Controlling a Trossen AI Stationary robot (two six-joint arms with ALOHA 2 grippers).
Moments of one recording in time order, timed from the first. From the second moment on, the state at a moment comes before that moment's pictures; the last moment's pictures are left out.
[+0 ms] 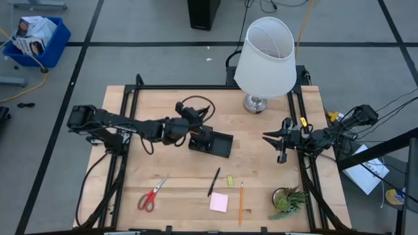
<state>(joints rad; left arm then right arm) -0.05 1.50 0.96 0.24 -0.78 -0.14 0.48 0.35 0.14 0.30 0.68 -0.11</state>
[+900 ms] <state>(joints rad) 0.03 1.51 0.56 0.95 -0.41 -0.05 0.48 0.35 0.14 0.30 0.68 -0.11</state>
